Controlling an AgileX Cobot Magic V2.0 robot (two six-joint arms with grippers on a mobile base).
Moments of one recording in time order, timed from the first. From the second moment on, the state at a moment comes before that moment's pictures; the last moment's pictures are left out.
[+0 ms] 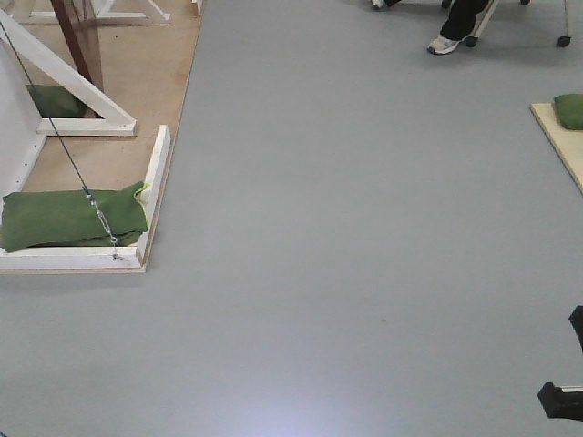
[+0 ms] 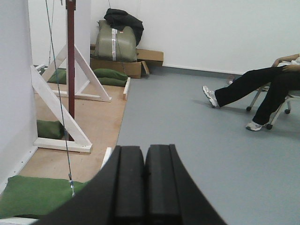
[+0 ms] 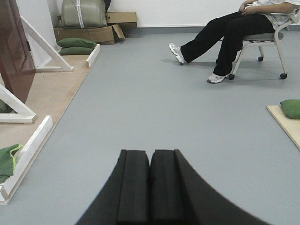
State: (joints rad) left arm 0.01 -0.01 0.03 0.04 0.13 -0.24; right arm 0.02 -0.01 0.03 0.06 0.28 -0.05
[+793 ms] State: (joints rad) left arm 0.01 -0.01 0.03 0.04 0.13 -0.24; right arm 0.02 -0.01 0.03 0.06 0.28 -0.05
